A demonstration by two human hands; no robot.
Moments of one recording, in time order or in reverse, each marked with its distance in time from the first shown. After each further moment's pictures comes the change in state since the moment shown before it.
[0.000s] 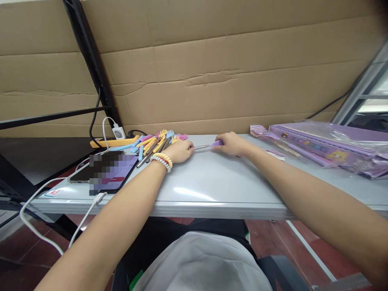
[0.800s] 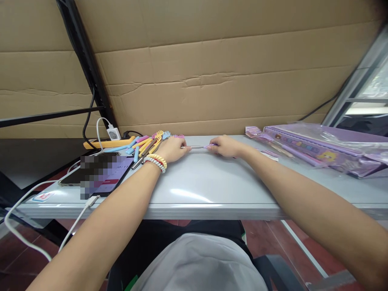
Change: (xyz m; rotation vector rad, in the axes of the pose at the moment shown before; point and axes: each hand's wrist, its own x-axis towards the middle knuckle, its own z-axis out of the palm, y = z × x) left_hand -0.007 0.002 -0.010 0.051 0.144 -0.096; right_hand -0.004 -0.007 -0.006 0.137 -0.131 -0.056
